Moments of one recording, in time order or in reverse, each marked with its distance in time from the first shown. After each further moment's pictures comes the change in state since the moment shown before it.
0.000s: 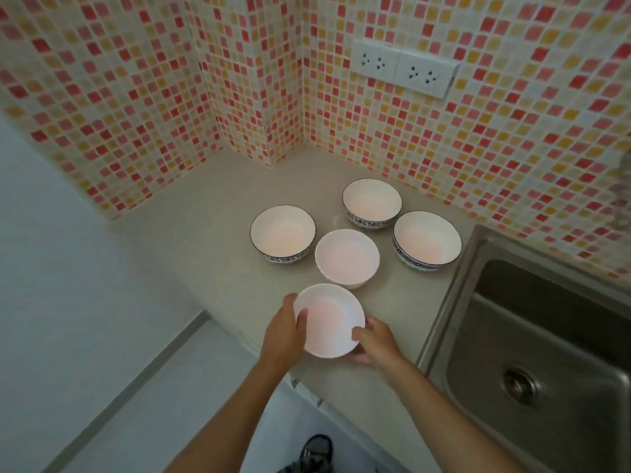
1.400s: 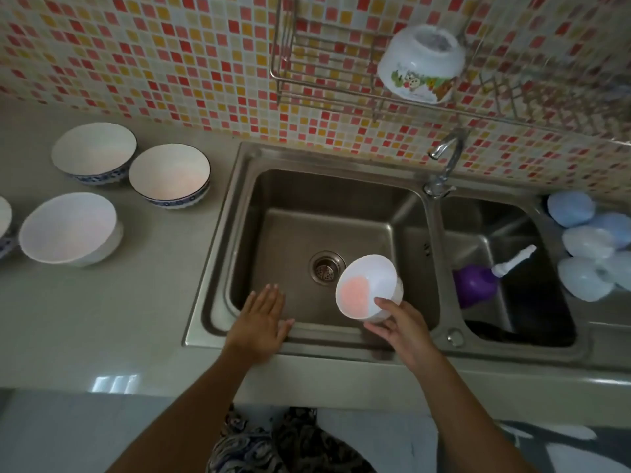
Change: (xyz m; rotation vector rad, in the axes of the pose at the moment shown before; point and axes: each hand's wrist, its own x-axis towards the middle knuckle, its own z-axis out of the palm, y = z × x) left_hand -0.119 0.122 0.276 0.694 -0.560 0.804; right_hand -0.137 0.183 -0.371 0.813 0.506 -0.026
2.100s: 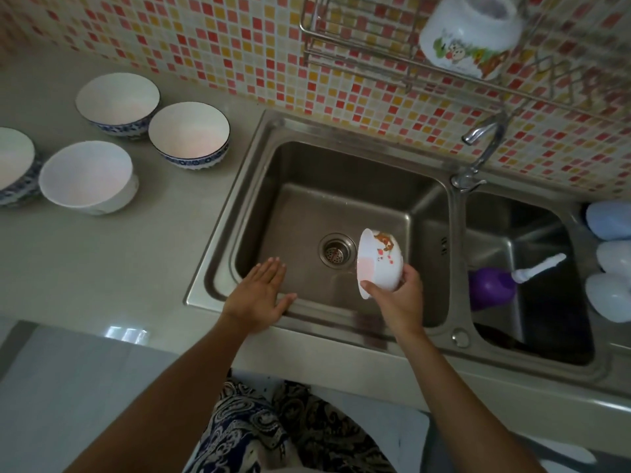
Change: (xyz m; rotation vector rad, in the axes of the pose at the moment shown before) left_hand 0.002 -0.004 0.005 -0.005 -0.005 -0.051; right_hand 0.019 0.002 0.018 -0.751 0.214 -0.479
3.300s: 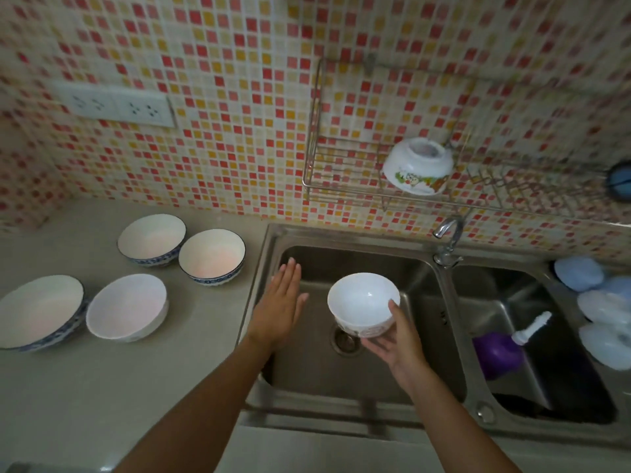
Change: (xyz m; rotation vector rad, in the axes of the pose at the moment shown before) left_hand 0.058 -0.010 -0.152 -0.157 0.407 0.118; right_hand -0.009 -0.108 0.009 0.840 -0.213 0.379
